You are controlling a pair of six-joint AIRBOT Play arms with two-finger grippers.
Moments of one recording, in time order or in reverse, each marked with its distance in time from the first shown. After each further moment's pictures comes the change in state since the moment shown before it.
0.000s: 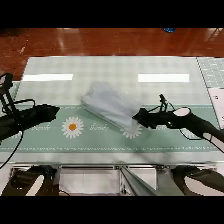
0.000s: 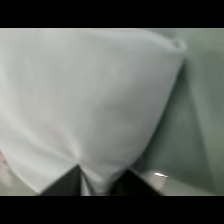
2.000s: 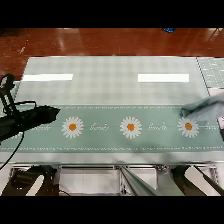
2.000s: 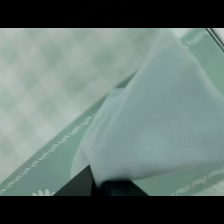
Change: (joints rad) left arm 0.000 0.000 0.000 -0.001 -0.026 0.004; right arm -0.958 0.261 0.912 -0.840 0.963 0.446
